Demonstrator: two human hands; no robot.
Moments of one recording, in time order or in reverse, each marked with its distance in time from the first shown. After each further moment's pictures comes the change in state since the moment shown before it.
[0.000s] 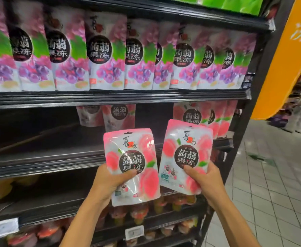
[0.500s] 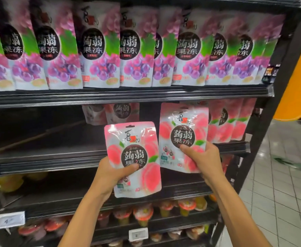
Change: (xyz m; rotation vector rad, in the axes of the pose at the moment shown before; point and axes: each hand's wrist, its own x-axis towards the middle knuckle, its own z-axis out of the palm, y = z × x) left_hand 0.028 -0.002 0.014 0.051 0.053 0.067; right_hand 0.083 -0.005 0.011 -0.050 0.010 -0.090
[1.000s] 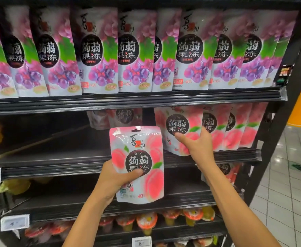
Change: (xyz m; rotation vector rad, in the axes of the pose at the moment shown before) left_hand 0.008 0.001 0.008 0.041 0.005 0.009; right_hand 0.055 -0.015 0.028 -0.107 0.043 -0.128
